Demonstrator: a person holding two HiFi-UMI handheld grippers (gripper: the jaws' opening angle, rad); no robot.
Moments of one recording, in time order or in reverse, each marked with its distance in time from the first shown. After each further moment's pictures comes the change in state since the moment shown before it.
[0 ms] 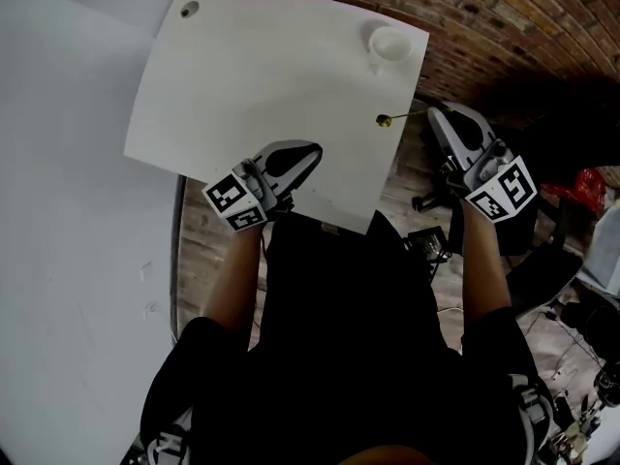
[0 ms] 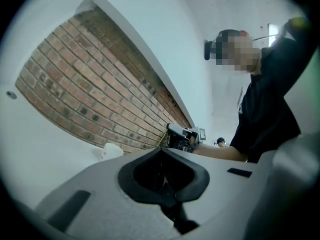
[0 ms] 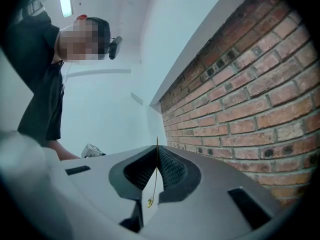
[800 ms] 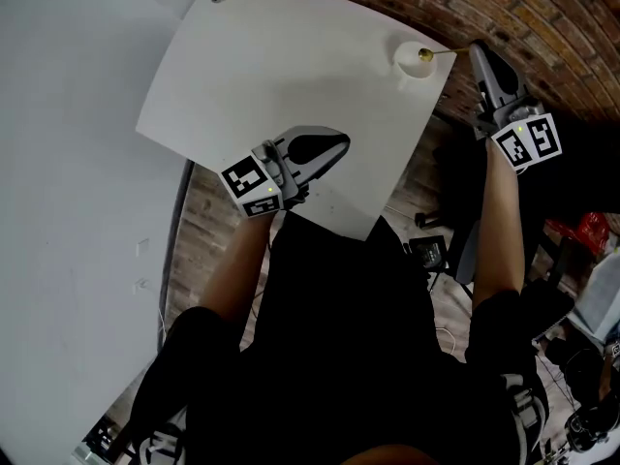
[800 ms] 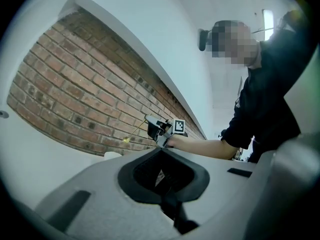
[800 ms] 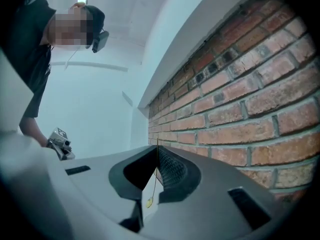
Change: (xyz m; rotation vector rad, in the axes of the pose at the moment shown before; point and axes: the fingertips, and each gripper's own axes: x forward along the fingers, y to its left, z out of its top) left arm 0.036 0.003 0.023 0.104 0.025 0.023; right arm 0.060 -0.125 0.041 -0.177 -0.069 -0.065
